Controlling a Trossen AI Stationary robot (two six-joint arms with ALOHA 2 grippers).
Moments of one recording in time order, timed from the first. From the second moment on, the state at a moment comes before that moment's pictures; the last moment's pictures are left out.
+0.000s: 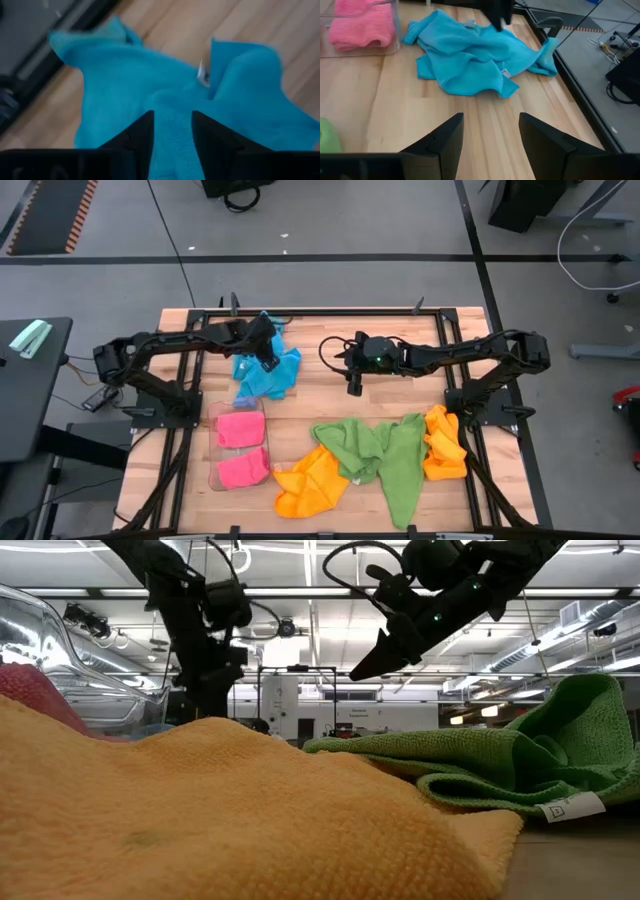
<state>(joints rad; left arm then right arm) 0.48 1.44 0.88 -0.52 -0.27 -0.15 -0.18 1.46 0.79 0.16 0.12 -0.18</state>
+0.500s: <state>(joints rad) 0.55 1.63 0.88 -0.50 -0.13 -0.18 -0.21 1.46 0.79 0.18 0.04 -0.21</state>
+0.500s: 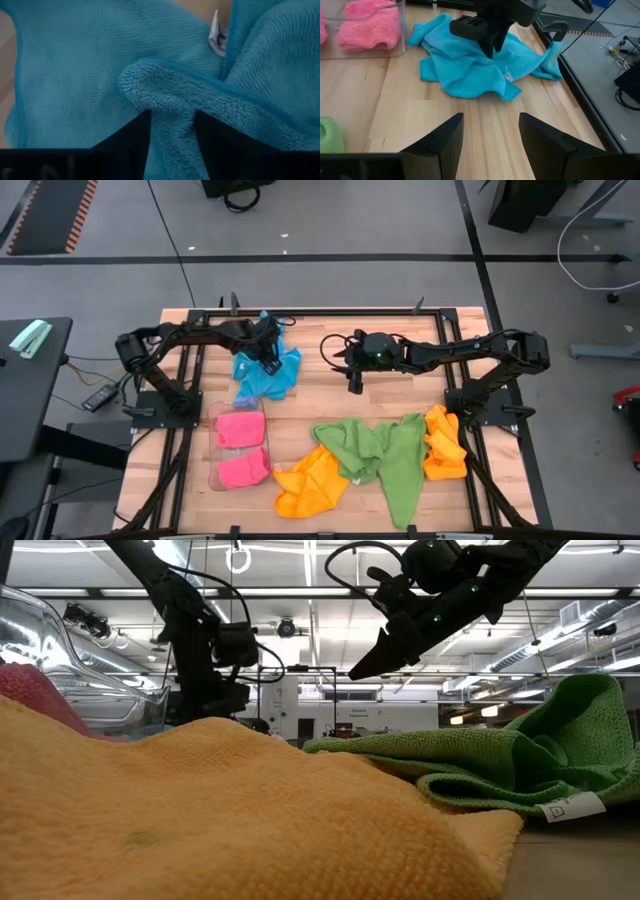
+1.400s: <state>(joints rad) 0.36 1.62 0.99 -0.16 -0.13 0.08 -0.21 1.46 0.79 0.15 0.04 -0.21</state>
